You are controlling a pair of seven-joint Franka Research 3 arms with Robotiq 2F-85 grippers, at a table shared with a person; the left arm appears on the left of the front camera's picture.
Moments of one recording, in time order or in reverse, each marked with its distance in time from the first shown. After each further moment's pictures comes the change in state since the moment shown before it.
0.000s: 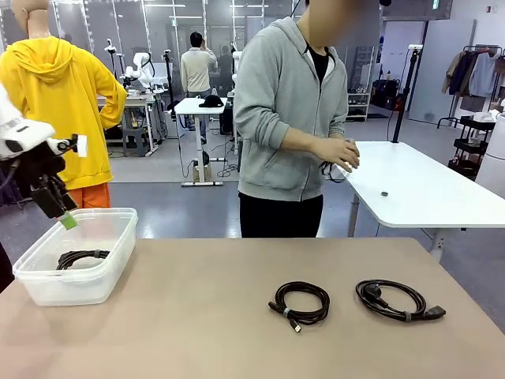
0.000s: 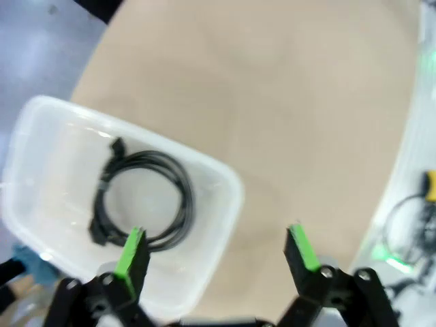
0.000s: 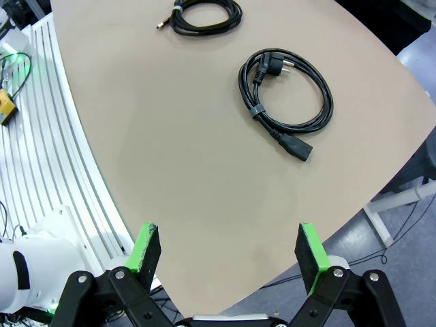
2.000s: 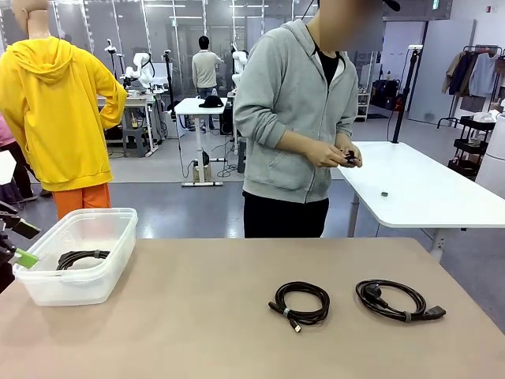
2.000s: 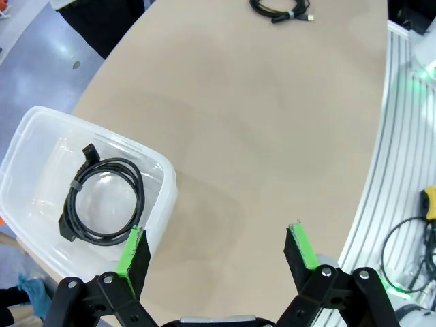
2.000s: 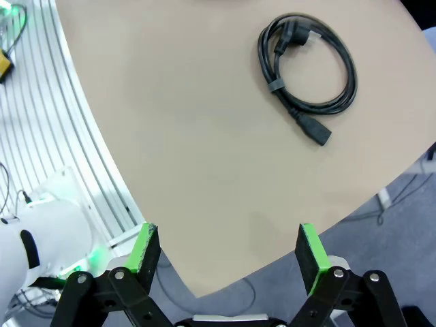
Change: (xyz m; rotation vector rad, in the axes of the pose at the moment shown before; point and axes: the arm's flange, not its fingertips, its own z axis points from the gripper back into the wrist) left arm -0.095 -0.100 0.012 0.096 -0.266 -0.040; right arm 0.067 0.011 -0.024 0.024 0.313 0.051
